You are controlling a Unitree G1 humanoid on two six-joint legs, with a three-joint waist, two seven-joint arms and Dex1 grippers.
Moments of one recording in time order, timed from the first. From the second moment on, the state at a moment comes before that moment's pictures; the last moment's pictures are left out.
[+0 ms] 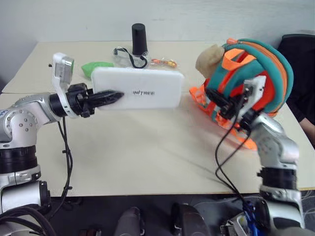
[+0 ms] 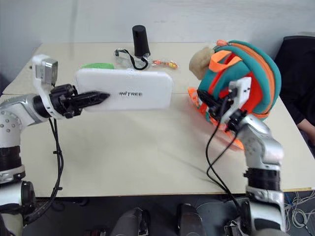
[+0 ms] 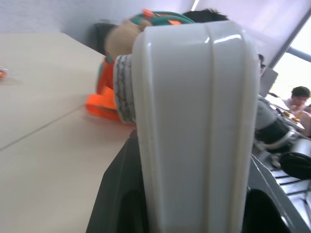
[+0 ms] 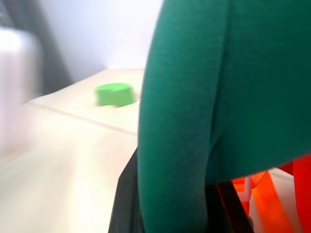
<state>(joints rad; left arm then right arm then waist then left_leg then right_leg) -0.77 0.79 0.25 0.11 -0.82 0.95 -1.03 -0.45 -0.52 -0.25 -0.13 0.71 0.59 0.76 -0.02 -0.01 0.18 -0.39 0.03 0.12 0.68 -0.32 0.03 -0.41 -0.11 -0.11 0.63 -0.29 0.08</state>
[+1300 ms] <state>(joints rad) -1.06 0.73 0.03 0.30 -0.62 0.74 -1.37 -0.06 -0.97 -0.47 -0.54 1.38 0.94 0.98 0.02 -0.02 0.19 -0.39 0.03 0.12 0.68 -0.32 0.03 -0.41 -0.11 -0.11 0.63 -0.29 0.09</state>
